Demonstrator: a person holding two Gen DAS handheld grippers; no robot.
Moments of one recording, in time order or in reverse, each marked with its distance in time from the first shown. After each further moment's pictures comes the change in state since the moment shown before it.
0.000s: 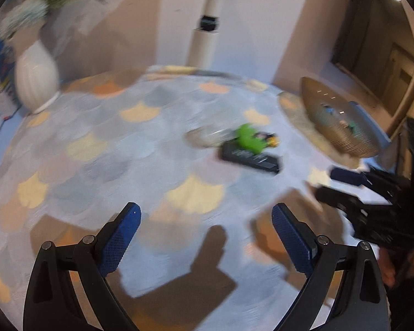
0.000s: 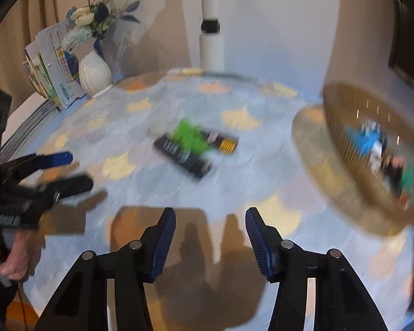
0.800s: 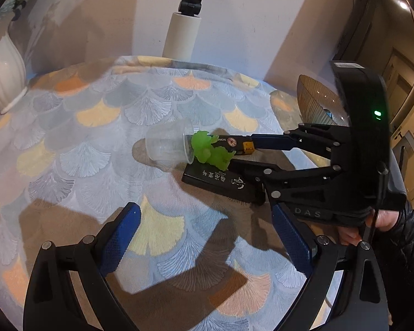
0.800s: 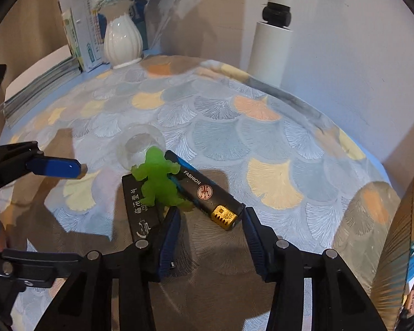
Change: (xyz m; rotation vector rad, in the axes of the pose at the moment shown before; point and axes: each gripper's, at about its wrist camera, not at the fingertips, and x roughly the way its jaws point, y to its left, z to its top) left arm 0.041 -0.017 0.015 -0.046 0.037 -0.041; right arm 0.098 -0.013 0.076 -0.352 0.046 0.158
